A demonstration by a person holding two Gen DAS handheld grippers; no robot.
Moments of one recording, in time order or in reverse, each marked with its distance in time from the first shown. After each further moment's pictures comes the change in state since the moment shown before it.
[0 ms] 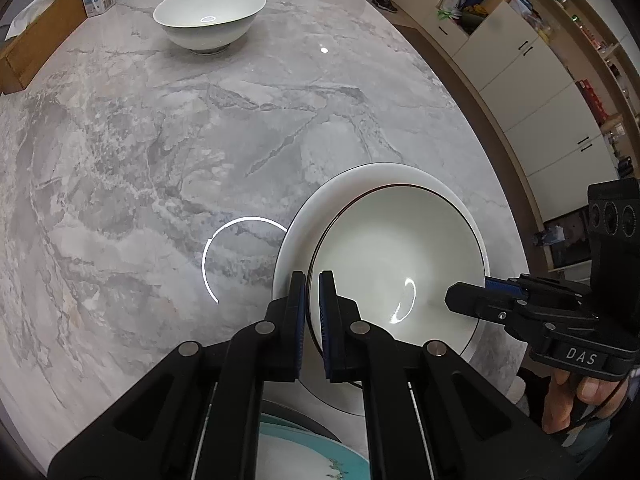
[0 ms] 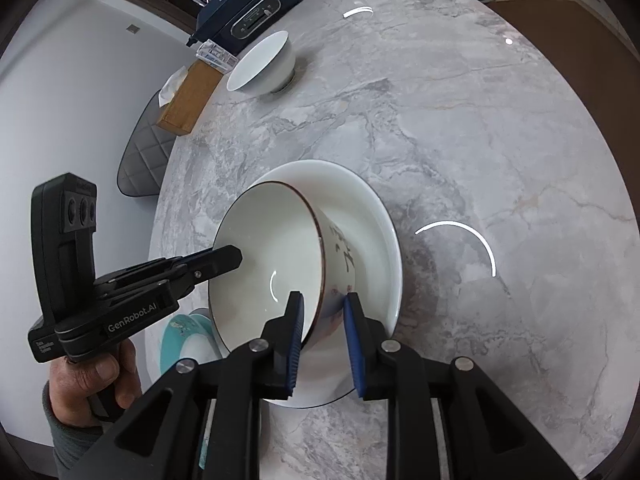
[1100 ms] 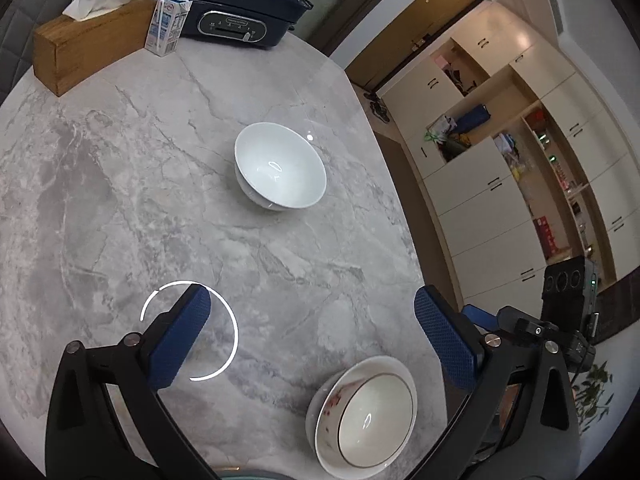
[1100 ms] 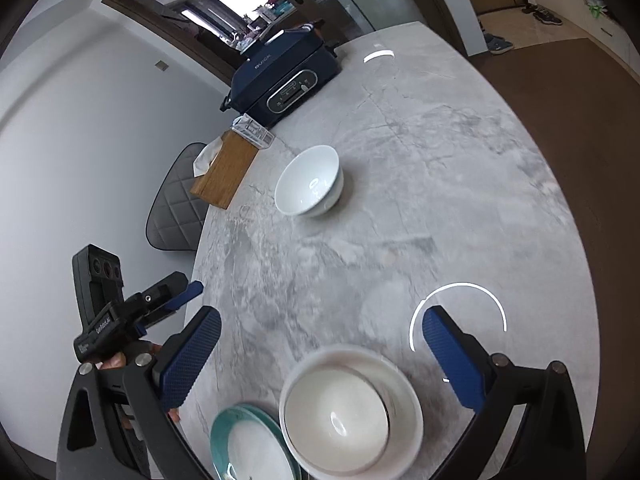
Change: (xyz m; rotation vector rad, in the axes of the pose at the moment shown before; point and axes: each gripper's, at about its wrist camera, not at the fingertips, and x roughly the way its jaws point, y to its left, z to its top) left arm -0.099 0.127 0.092 -0.285 -0.330 -0.269; right arm -0.055 0.044 0.126 -0.037 -0.148 0.080
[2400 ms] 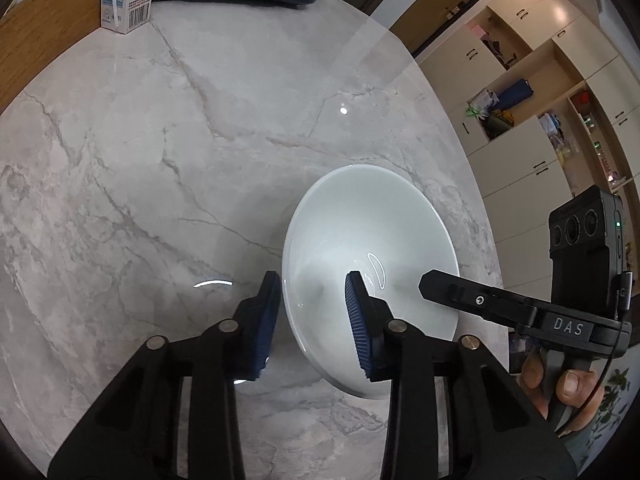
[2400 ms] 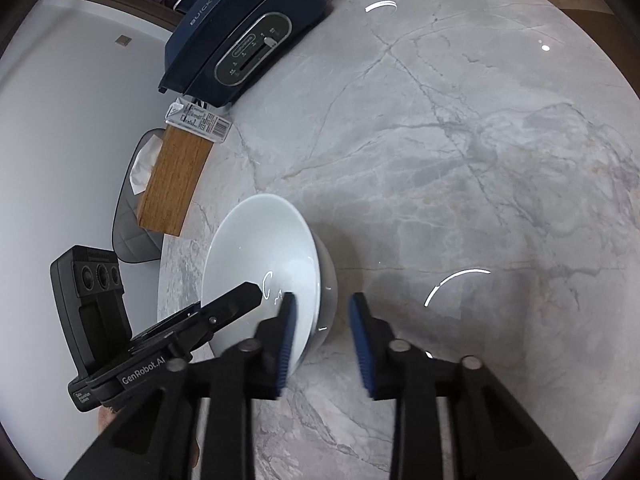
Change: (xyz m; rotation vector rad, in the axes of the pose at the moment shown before) left arm 0.192 0.069 0.118 0.031 0.125 0.143; right arm 0.202 -0.025 0.124 0.037 0.178 -0.003
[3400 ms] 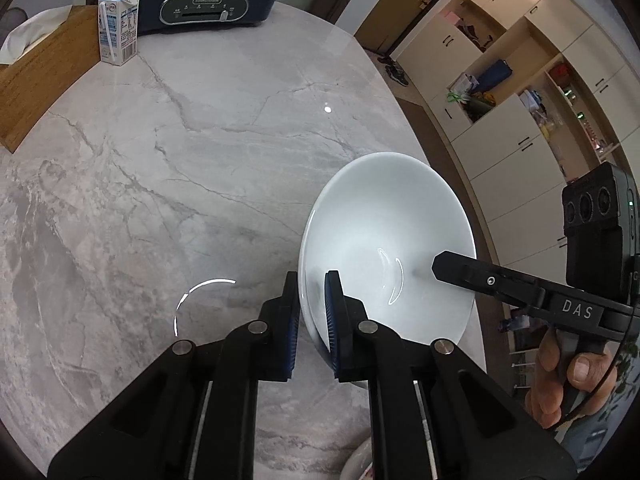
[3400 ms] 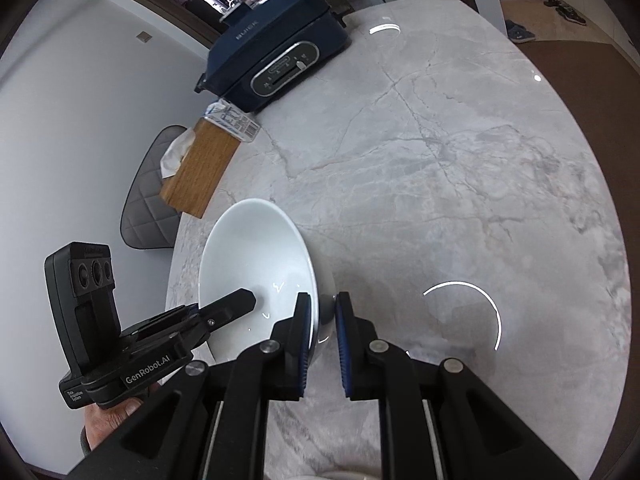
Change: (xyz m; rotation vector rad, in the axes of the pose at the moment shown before) left arm -0.082 -0.063 -0.061 0.098 -0.007 -0.008; right arm -0.092 0.039 -0.061 -0.075 -0.072 -0.056
